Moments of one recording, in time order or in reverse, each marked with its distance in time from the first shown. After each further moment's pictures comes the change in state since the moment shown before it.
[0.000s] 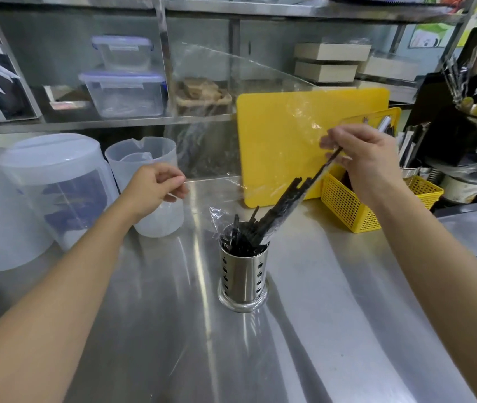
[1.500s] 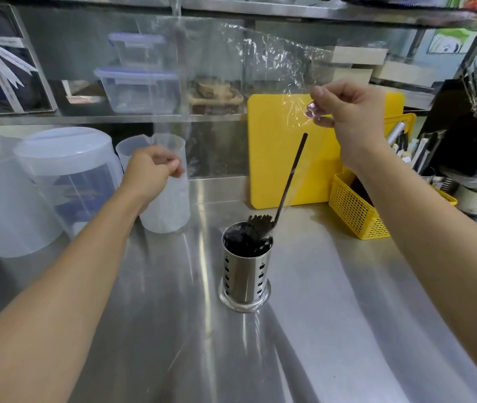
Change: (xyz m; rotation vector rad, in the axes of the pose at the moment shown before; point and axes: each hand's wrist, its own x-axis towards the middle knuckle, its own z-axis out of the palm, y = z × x) left_hand 0.003 0.020 0.000 -0.007 0.362 -0.106; right_hand 0.022 -0.046 0.049 -0.146 -0.032 -0.209
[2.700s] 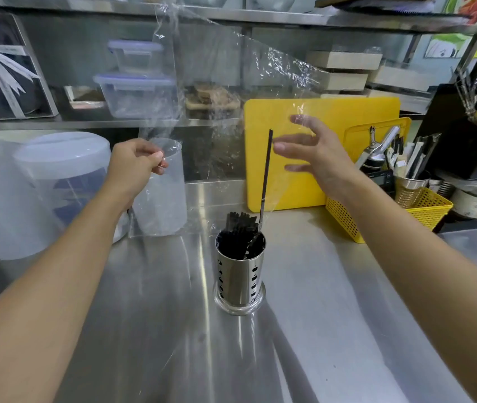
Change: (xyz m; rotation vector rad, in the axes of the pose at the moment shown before) left_hand 0.001 0.011 -0.014 -0.033 0.055 -0.008; right_hand -0.019 0.029 -0.001 0.047 -0.331 0.340
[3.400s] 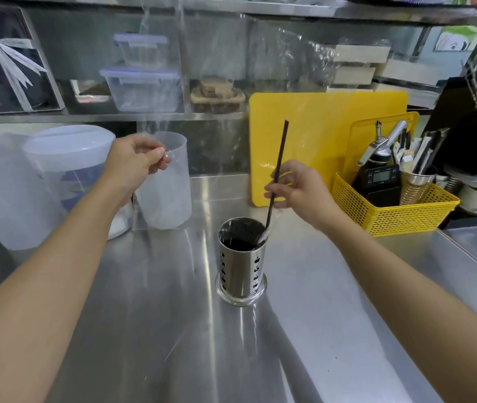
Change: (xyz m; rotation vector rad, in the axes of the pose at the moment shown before) left_hand -0.013 0.004 -0.012 -0.031 -0.072 -0.002; right_hand -0.026 0.047 0.034 -0.202 0.017 0.001
